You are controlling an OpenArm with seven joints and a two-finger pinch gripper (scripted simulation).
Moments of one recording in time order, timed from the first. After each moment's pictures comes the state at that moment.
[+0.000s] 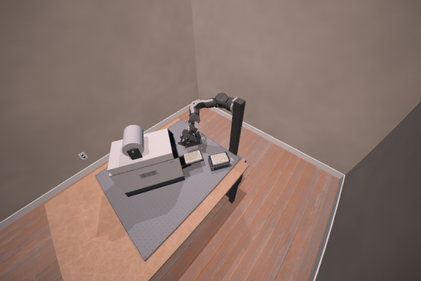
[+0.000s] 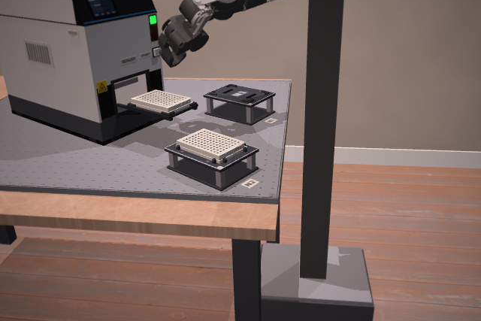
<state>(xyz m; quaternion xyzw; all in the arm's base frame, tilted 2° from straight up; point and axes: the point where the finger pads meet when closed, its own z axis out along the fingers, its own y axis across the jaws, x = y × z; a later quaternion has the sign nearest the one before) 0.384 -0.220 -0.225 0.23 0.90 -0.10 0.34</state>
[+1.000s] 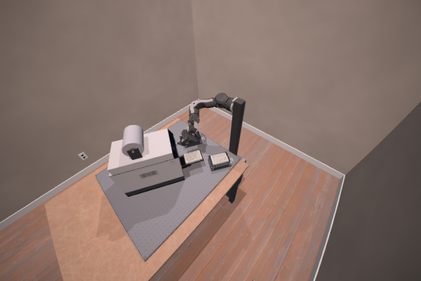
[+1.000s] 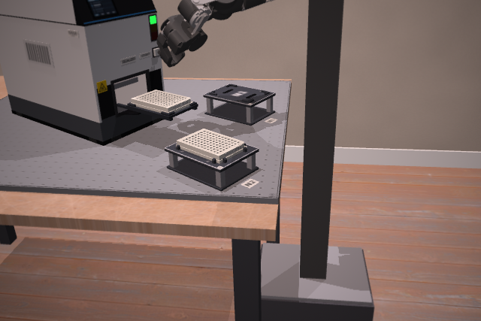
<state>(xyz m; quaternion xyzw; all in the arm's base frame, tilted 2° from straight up) 0.388 -0.222 -0.225 0.23 0.90 -0.10 0.35</state>
